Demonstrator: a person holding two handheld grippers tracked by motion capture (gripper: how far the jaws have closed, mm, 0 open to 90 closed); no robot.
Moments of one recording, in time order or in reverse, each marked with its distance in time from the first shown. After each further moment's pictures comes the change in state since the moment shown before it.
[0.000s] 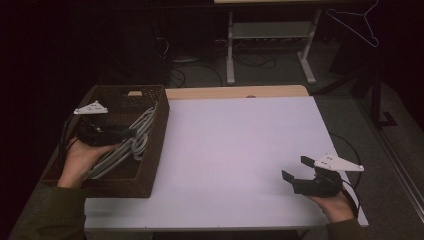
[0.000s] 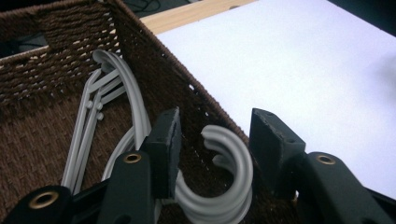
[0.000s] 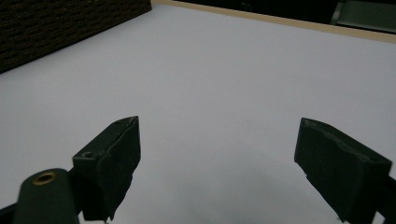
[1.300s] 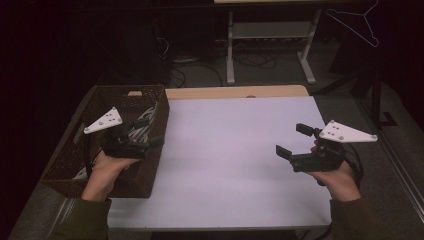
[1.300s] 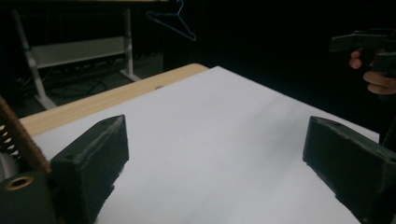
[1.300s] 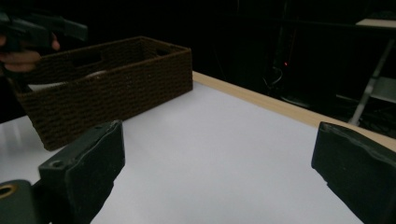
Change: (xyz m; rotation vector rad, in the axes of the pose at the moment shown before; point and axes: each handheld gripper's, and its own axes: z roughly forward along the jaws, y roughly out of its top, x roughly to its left) left arm -0.067 -0.002 0.018 -0.346 -0.222 0.067; right arm 0.012 0.094 -0.014 -0.203 0.160 -0.087
